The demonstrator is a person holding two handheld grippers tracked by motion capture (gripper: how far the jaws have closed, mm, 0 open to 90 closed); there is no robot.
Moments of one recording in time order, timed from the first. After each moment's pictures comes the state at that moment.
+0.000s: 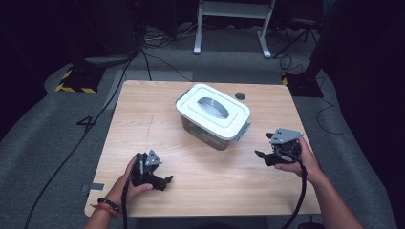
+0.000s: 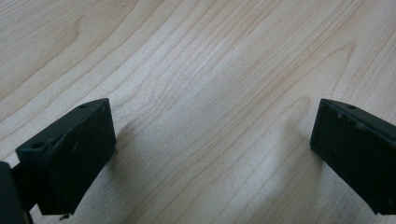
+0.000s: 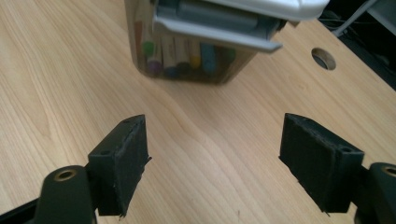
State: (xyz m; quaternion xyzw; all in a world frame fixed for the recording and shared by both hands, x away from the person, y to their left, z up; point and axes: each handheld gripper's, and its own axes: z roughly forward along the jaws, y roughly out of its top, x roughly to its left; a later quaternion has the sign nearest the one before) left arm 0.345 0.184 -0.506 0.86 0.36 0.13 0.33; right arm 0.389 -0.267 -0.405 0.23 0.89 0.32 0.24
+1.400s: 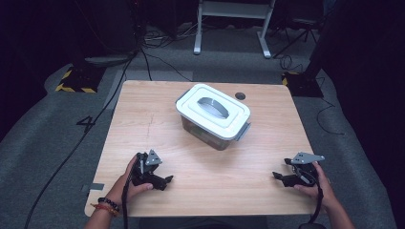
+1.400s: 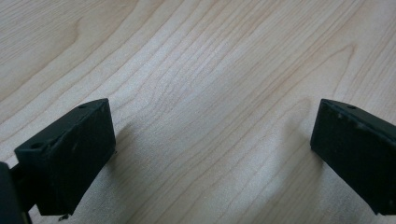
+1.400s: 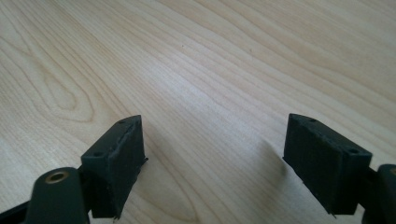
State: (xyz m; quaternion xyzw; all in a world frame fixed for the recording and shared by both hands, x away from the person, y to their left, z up) left arm 0.346 0.184 -0.506 0.86 0.36 0.13 0.33; right arm 0.360 -0.354 -0.496 0.36 0.85 0.34 0.17
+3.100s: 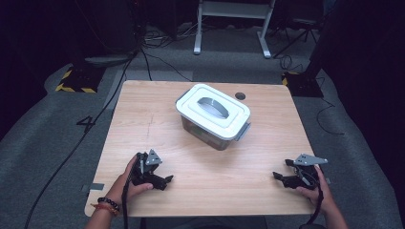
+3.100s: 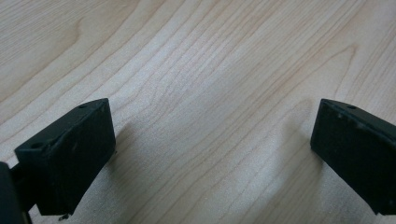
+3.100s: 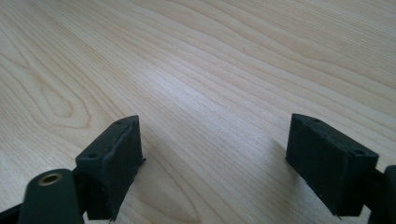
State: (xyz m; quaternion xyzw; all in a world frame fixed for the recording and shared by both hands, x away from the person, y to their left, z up) left arm 0.347 0.183 -0.506 0.86 0.36 0.13 0.33; right arm 0.357 -0.359 -0.504 0.38 0.83 0.37 0.17
